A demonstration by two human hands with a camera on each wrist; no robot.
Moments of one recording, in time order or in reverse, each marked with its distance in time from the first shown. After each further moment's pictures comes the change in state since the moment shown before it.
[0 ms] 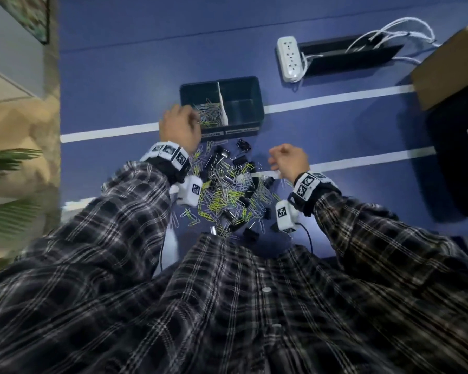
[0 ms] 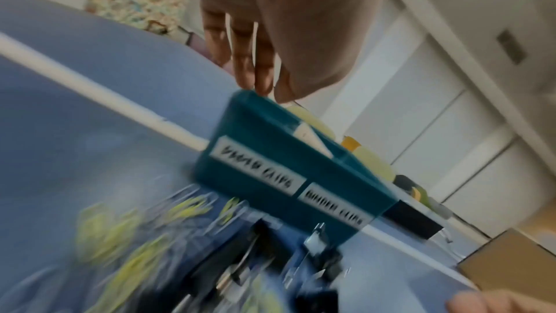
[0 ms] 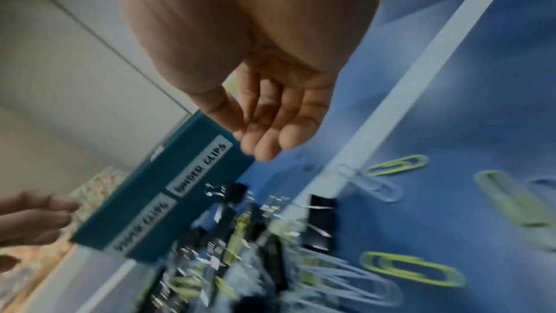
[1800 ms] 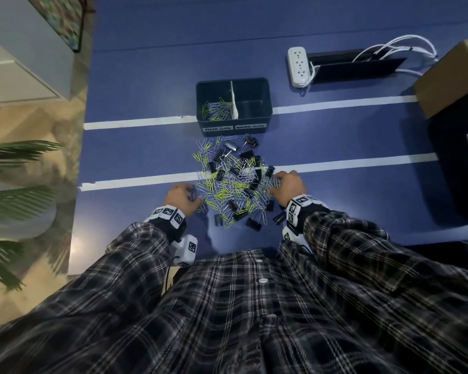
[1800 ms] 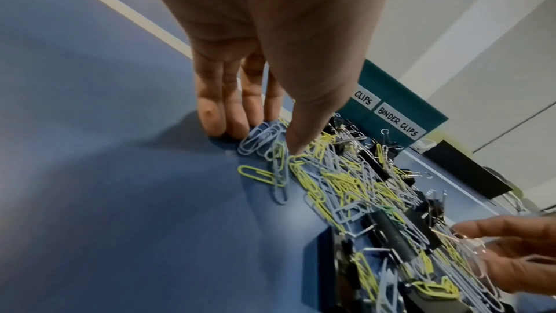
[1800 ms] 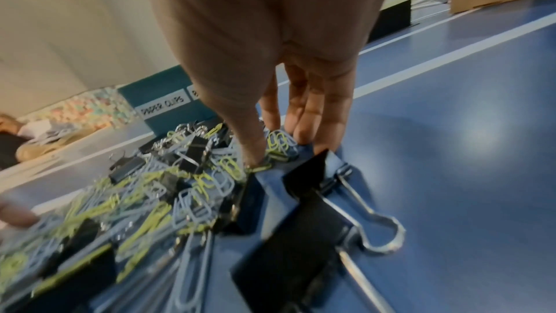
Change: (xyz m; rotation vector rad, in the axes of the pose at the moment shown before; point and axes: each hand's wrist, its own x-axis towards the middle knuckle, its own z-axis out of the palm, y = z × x) left_hand -0.174 -0.055 0.052 -0.076 -0.368 -0.384; right_hand -0.044 0.065 0.018 -0.714 -0.031 -0.170
